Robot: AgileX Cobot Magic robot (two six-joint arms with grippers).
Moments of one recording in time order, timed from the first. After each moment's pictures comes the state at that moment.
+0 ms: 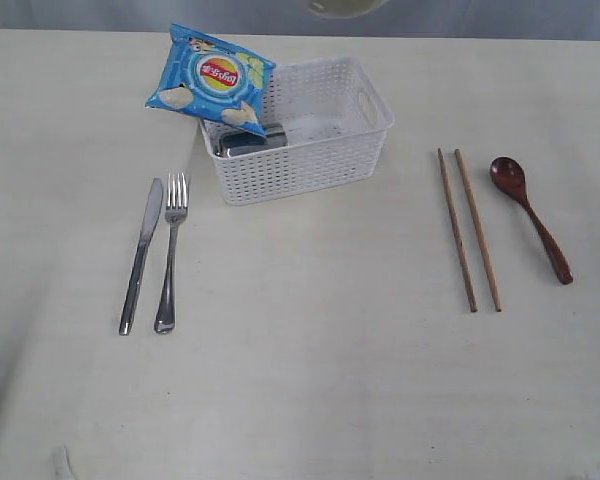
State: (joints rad) left arm -0.13 0.00 0.00 -0.17 0.34 0.11; right arm 0.41 1.82 -1.97 0.10 1.22 0.02
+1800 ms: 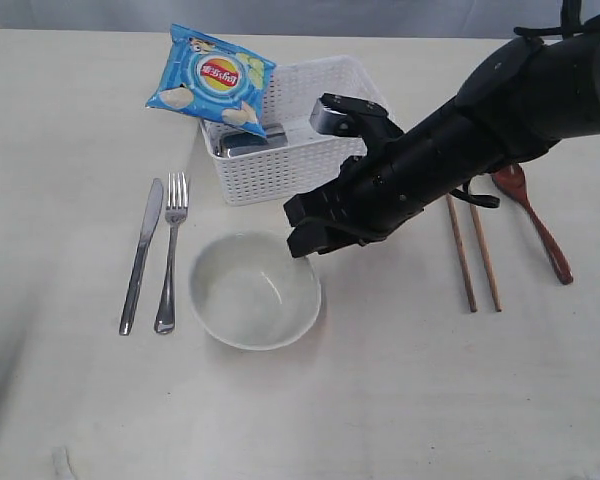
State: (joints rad) left arm -0.13 0.00 0.00 -0.17 0.34 0.11; right arm 0.48 1.82 -0.94 0.99 0.69 -0.80
